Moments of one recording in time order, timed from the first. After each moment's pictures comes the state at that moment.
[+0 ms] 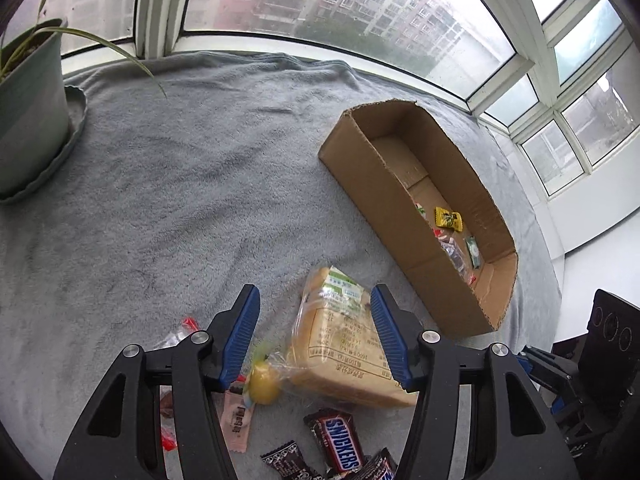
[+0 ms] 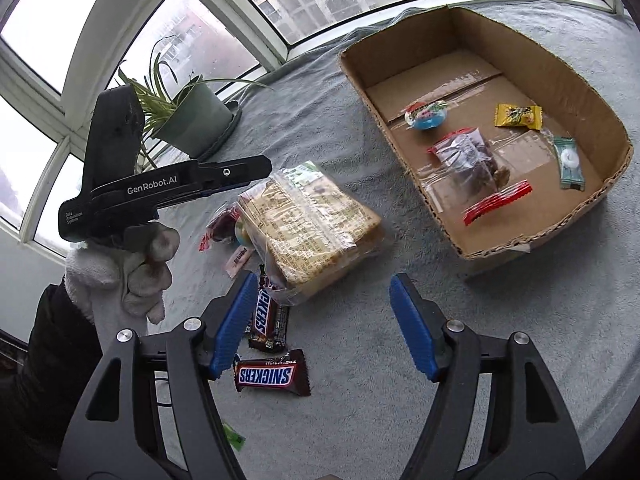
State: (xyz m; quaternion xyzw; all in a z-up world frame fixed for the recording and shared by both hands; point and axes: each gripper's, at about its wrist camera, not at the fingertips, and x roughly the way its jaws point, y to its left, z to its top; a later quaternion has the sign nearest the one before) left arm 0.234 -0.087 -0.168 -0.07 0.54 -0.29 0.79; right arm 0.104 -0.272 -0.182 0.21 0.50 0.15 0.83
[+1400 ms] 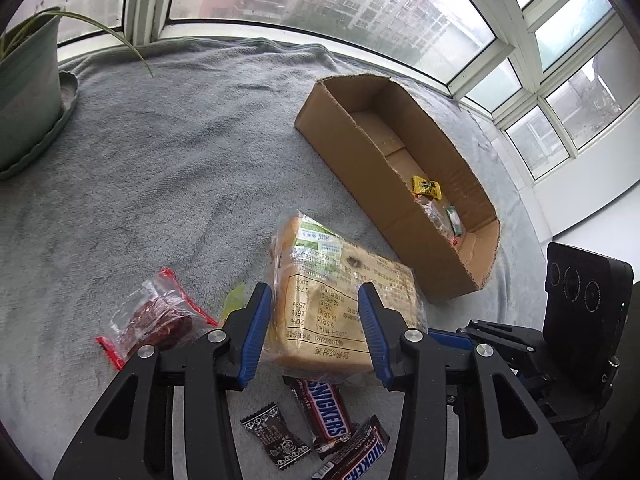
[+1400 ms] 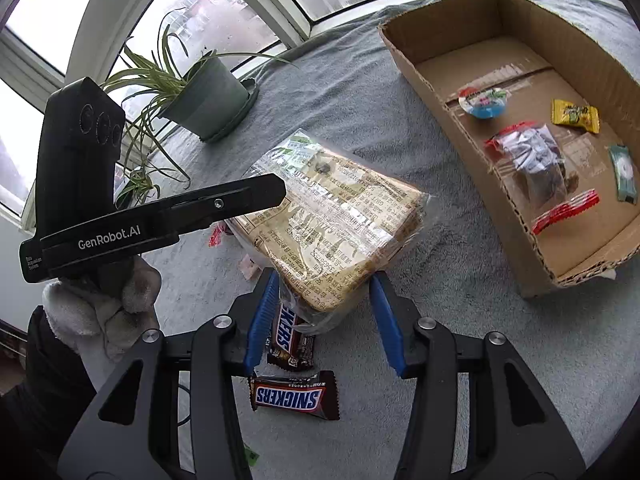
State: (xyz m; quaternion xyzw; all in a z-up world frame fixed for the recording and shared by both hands) left arm 0.204 -0.082 -0.166 -0.07 0.54 -0.31 0.78; right arm 0.131 -0.242 -0.194 0.19 0.52 0.18 0.82
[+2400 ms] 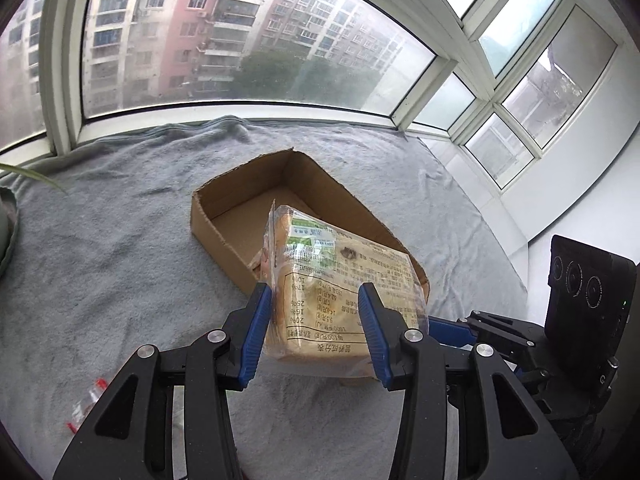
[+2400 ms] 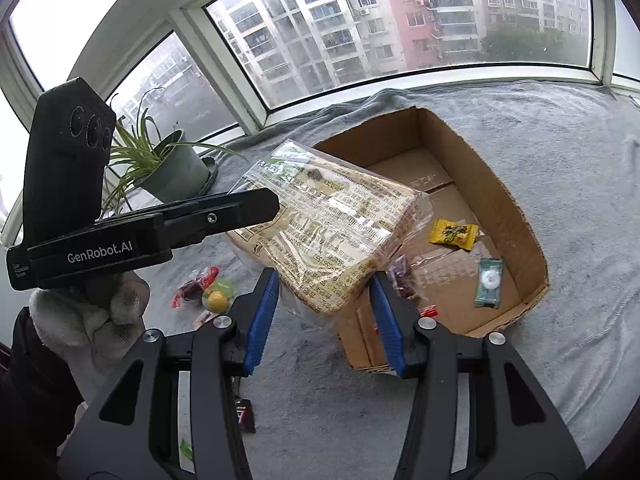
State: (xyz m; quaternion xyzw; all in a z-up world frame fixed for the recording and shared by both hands) left arm 0.222 -0.175 -0.100 -0.05 0.47 -0.37 0.80; right arm 0.141 -0.336 -0.122 0.14 0.45 0.11 0.88
